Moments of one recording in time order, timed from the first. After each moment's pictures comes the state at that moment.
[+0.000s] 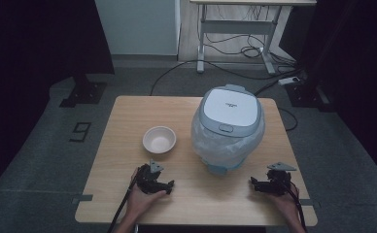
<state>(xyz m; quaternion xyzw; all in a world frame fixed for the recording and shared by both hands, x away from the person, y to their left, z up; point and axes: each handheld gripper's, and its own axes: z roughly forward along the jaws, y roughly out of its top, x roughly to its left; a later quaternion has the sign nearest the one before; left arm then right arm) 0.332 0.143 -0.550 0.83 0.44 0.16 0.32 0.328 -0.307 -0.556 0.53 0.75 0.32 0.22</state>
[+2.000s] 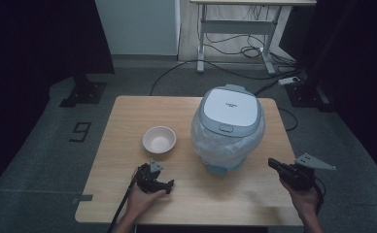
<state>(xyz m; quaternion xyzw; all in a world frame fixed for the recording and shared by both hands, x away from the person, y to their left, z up) 0.334 0.144 -0.550 0.83 0.43 0.16 0.32 0.295 -0.332 -0.454 0.44 0.71 0.51 0.22</state>
